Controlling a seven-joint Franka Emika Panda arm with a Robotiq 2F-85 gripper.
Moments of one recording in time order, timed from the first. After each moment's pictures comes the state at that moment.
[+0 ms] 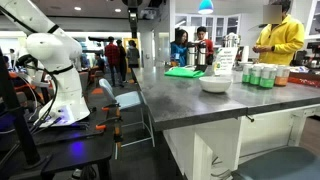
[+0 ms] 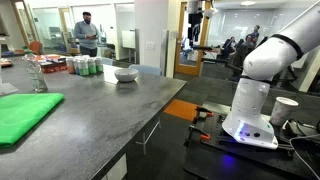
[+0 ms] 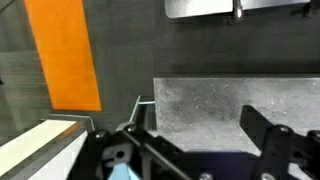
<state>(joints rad) -0.23 -0.66 -0.18 -2.45 -0.35 1.85 -0.18</state>
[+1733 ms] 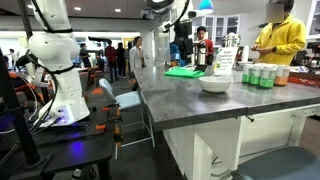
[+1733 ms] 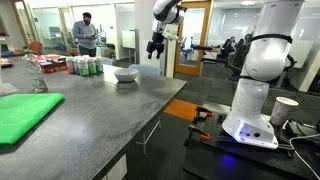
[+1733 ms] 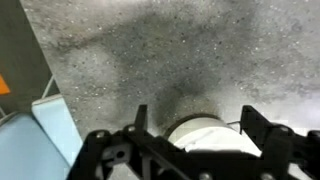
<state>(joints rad) -0.12 0.01 -0.20 -2.14 0.18 2.27 -0.25</state>
